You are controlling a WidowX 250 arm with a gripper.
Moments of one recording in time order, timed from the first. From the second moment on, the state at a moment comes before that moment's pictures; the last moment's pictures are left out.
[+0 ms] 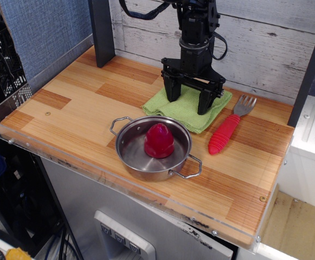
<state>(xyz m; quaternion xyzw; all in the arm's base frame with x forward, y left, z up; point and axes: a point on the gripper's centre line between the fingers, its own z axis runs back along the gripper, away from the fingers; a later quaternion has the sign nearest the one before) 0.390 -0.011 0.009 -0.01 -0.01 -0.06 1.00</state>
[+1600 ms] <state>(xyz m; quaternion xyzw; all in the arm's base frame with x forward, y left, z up) 0.378 0.010 0.143 -0.03 -0.10 -0.02 0.99</state>
